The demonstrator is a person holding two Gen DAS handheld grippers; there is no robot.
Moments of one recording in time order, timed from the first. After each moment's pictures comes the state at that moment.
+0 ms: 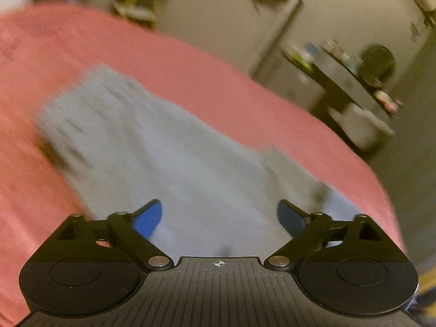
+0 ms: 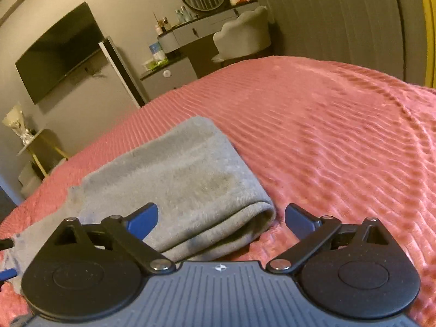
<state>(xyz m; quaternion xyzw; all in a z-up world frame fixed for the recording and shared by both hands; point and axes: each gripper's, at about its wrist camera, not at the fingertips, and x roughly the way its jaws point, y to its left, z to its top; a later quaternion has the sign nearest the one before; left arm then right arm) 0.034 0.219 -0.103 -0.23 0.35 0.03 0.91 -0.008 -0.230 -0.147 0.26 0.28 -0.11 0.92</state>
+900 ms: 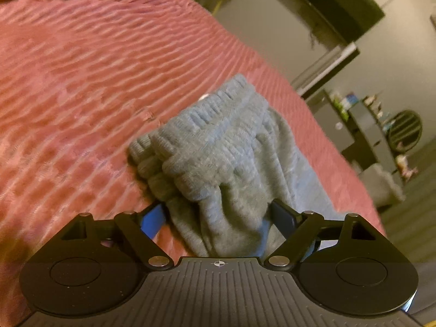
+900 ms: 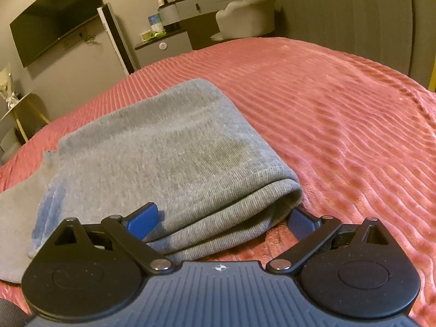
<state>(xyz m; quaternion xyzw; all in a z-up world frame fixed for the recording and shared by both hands) 0.048 0.356 -0.186 -0.39 0.32 0.06 0.86 0.027 -0.202 -0.177 0.19 0.34 -0.13 0.91</state>
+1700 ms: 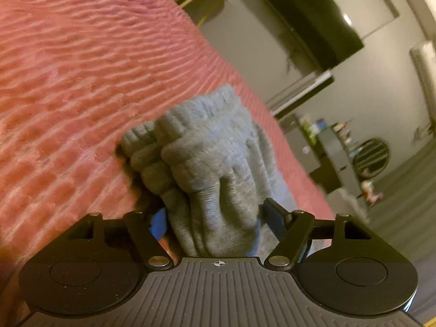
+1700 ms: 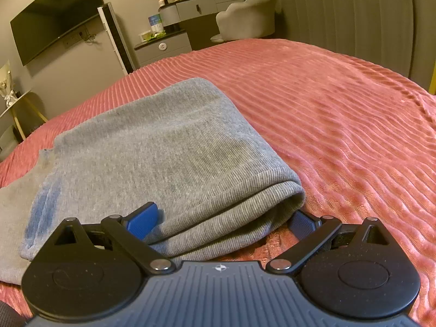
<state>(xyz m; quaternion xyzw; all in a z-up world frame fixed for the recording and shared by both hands) 0.037 0.348 -0.196 -0.43 0.26 0.03 0.87 0.032 -0.200 -0.180 0.19 0.33 -0.14 0.91</state>
